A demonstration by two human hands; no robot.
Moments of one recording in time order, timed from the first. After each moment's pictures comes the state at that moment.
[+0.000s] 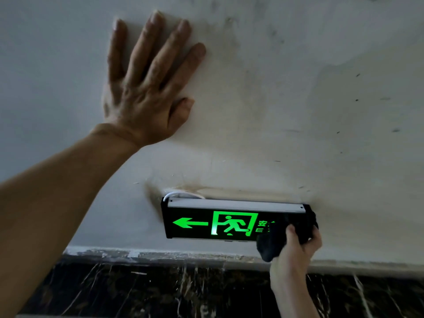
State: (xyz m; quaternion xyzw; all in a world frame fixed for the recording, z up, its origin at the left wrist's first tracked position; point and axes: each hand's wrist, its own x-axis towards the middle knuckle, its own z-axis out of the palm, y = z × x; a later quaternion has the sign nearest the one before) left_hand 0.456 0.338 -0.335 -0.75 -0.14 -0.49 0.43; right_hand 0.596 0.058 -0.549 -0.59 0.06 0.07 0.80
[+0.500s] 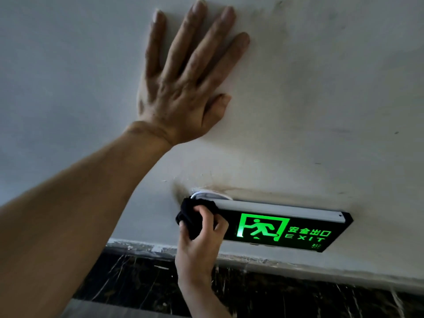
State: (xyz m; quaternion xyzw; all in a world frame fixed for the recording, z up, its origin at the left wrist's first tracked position) left_hand 0.458 0.335 -0.333 -0.75 -0.13 -0.49 0.42; right_hand 0.429 0.198 -0.542 -0.74 -0.30 0.06 0.60
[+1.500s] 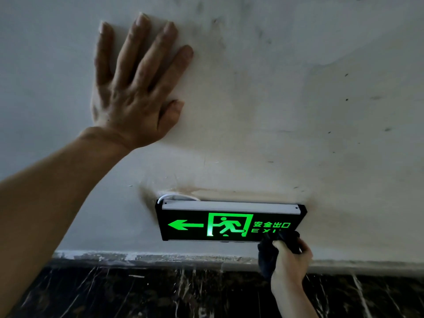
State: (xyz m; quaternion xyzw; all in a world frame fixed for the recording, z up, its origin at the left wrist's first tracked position) left_hand 0.455 0.341 -0.336 -0.74 -0.13 -0.49 0.44; right_hand 0.619 0.074 -0.582 -0.60 0.17 0.16 0.76
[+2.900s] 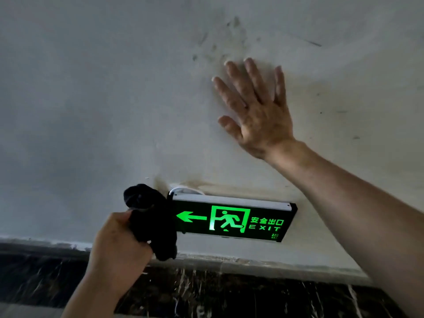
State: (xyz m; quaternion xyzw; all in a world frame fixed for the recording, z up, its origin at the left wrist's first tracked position) left_hand 0.338 0.176 -0.457 -0.30 -0.28 -0.40 -0.82; right_hand 0.627 0.165 -0.324 -0.61 -0.63 -0.47 0.14
